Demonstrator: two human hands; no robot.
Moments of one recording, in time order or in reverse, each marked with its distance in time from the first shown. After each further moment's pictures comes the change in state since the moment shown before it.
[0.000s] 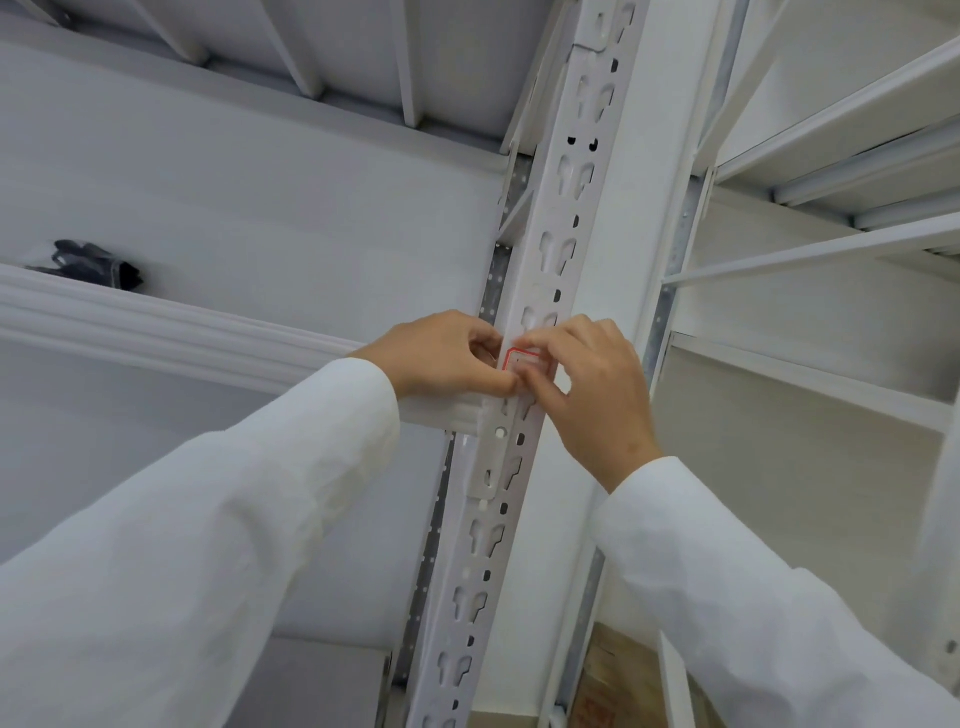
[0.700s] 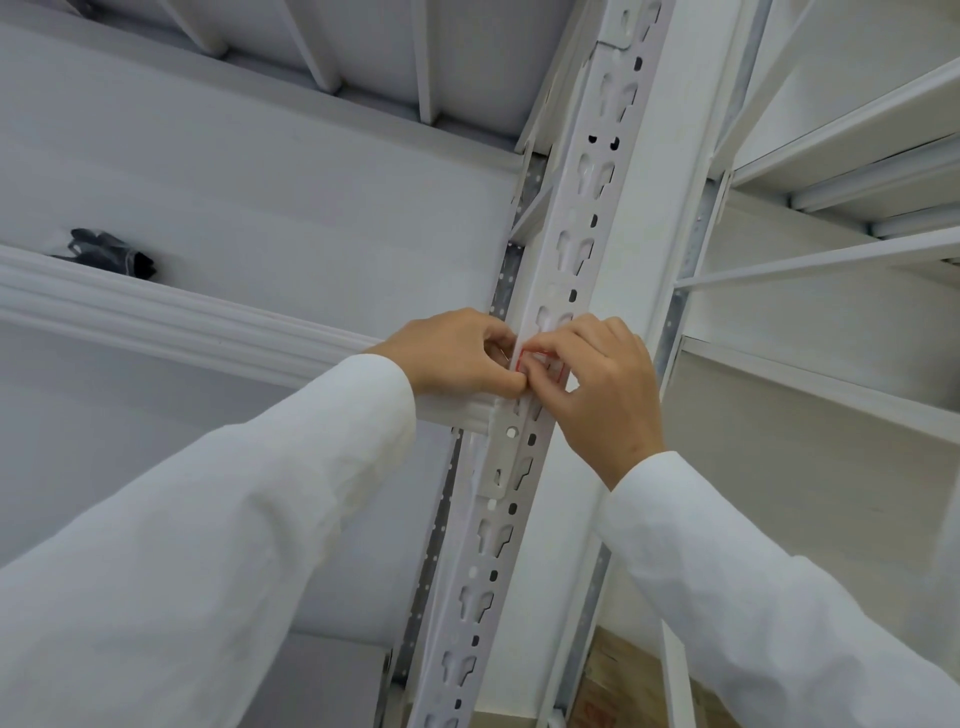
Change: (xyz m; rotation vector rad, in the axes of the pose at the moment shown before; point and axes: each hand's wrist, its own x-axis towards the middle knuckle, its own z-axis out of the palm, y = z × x) left_hand -0.001 0.003 -0.001 0.043 0.005 0.015; right_hand 0.005 -0.001 0.007 -0.058 0.125 -0.103
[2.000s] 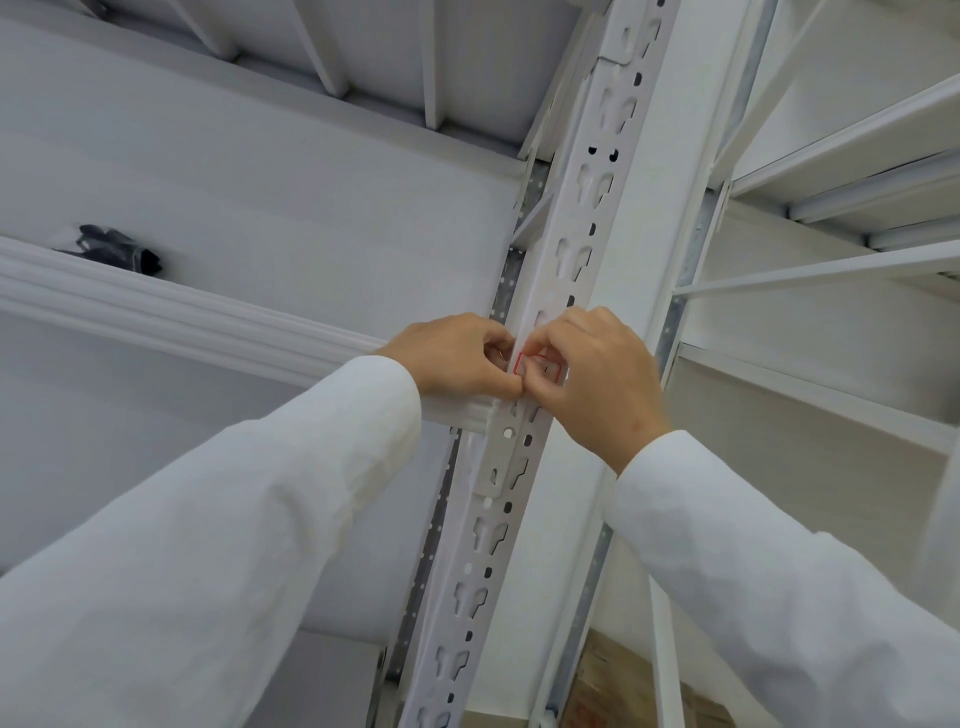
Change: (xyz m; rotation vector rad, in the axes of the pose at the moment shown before) left_hand -0.002 0.002 0.002 0.018 0.021 -0.041; right_hand 0.018 -0.006 -0.015 -0.039 -0.250 0.040
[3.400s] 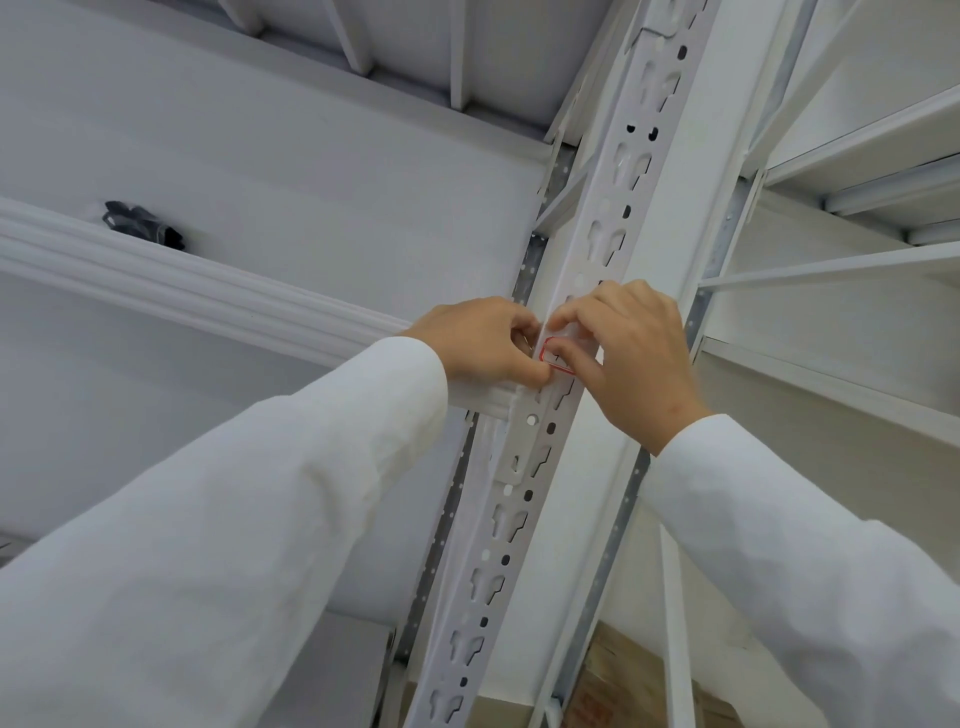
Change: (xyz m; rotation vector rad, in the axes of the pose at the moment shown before) left_hand 0.001 -0.002 0.002 0.060 0.031 0.027; right_hand 0.005 0.016 0.006 -0.030 0.032 -0.134
